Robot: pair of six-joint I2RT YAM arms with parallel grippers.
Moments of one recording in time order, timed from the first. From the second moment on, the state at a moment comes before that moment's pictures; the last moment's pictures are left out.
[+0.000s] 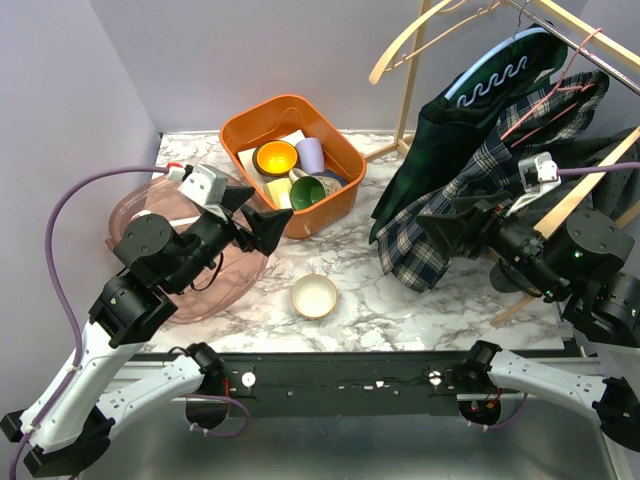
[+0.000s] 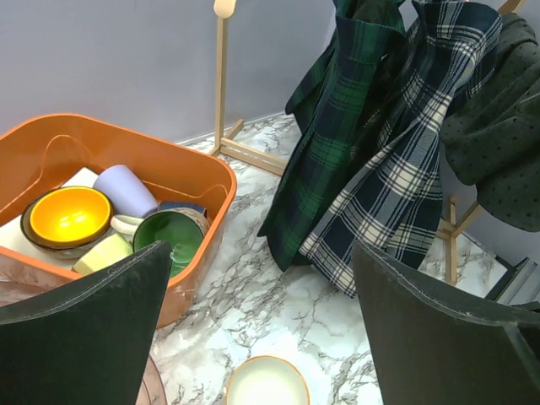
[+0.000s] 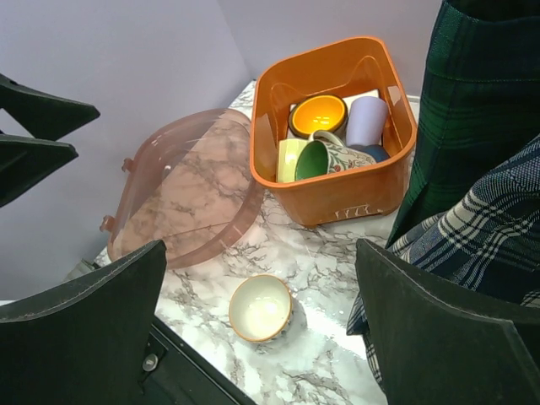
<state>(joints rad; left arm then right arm) -0.74 0.74 1.22 -0.41 -0.05 -0.17 0.88 0.78 1.42 -0.67 0.24 0.33</state>
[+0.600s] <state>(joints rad) -0.74 0.73 1.10 -0.35 -0.07 -0.14 0.88 0.89 1.71 -0.58 0.50 0.19</state>
